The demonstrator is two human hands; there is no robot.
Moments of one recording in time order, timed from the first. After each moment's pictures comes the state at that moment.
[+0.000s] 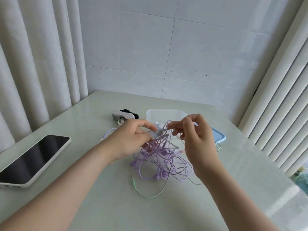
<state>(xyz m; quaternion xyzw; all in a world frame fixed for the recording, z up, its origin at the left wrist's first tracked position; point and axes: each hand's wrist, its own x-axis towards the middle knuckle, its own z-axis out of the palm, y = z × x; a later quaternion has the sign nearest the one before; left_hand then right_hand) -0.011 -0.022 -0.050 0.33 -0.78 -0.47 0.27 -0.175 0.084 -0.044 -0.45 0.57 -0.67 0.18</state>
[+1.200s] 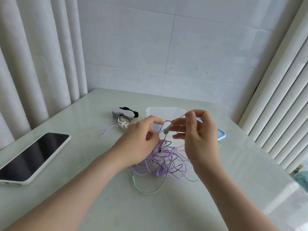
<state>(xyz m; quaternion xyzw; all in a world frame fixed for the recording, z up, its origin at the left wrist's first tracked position) -0.029 -0.016 -0.069 0.29 -0.84 -0.31 0.33 -0.174 0.079 -0.050 -0.43 0.55 -0.70 0.13</state>
